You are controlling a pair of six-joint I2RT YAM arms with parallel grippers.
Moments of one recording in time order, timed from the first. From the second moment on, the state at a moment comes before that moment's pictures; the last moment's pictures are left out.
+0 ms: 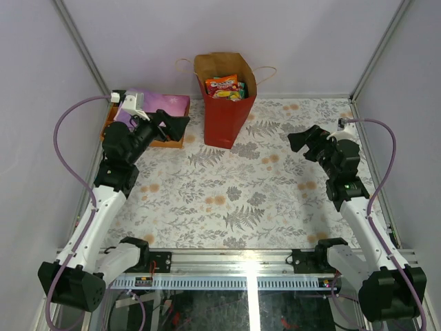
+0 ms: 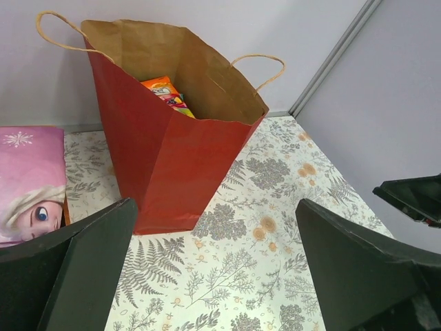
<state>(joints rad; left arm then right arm) -0.20 1.00 0.95 0.10 0.31 -0.40 0.10 0.92 0.66 0.09 -0.16 0.62</state>
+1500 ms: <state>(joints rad) -0.44 1.83 1.79 -0.26 -0.42 -0.34 0.16 0.95 0.66 0.06 -0.28 0.50</state>
